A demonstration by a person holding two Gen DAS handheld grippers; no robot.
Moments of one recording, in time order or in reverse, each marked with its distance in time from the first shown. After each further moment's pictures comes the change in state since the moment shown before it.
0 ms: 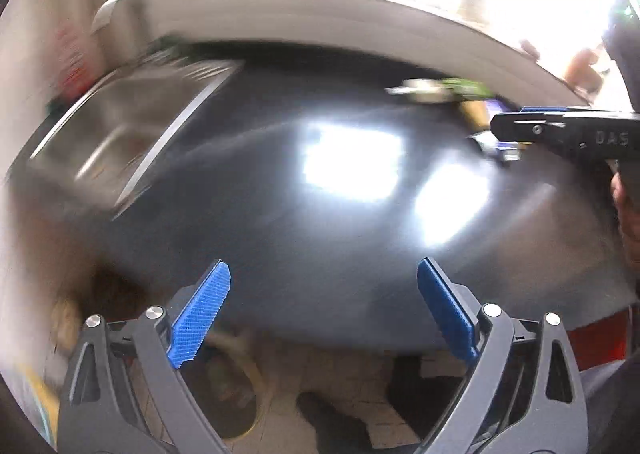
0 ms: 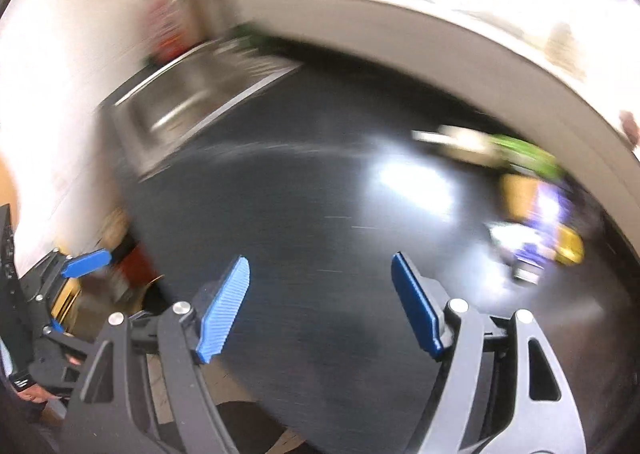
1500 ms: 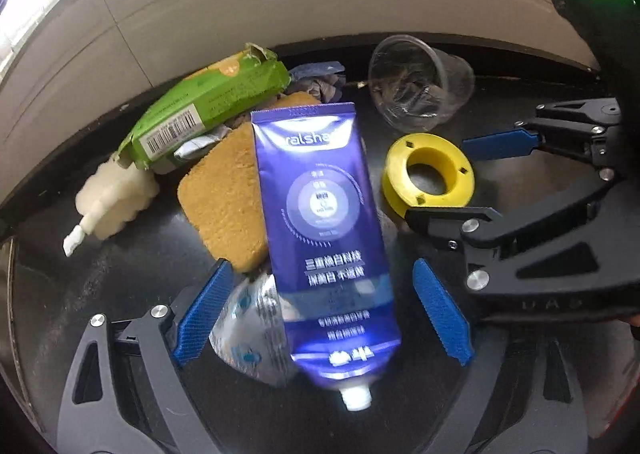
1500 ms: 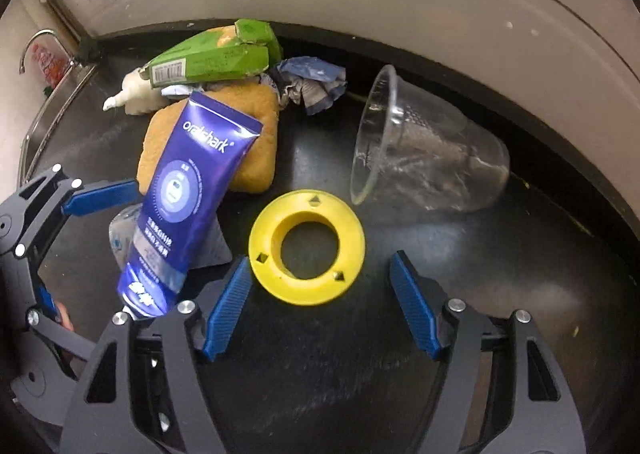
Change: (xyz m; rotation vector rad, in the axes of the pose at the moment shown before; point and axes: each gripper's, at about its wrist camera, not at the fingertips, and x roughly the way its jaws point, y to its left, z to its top) left arm 0.278 -0.319 0.158 0.364 0.170 -0.039; right arm 0.155 -0.327 0.007 0.048 0.186 0.021
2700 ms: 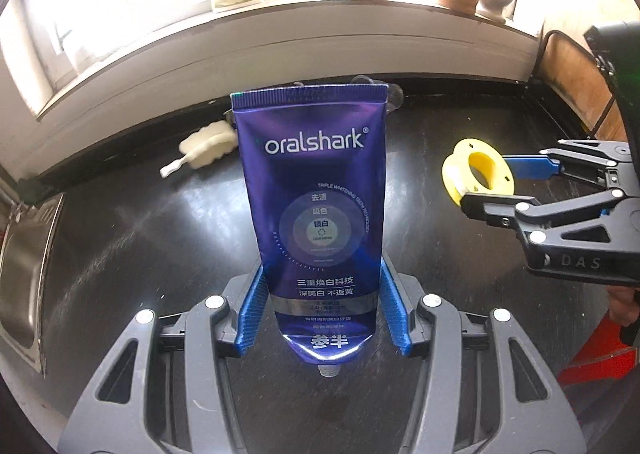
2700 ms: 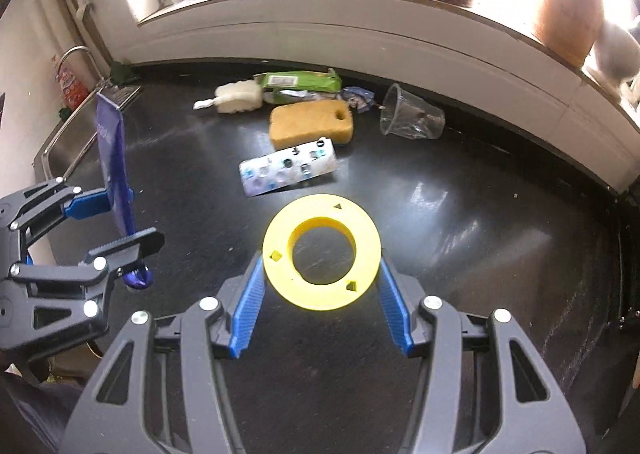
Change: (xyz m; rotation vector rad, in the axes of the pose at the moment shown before) left arm -0.180 0.021 -0.115 -0.026 -0.133 -0.036; right arm -0.144 0.120 -0.120 0.093 -0.168 -0.079
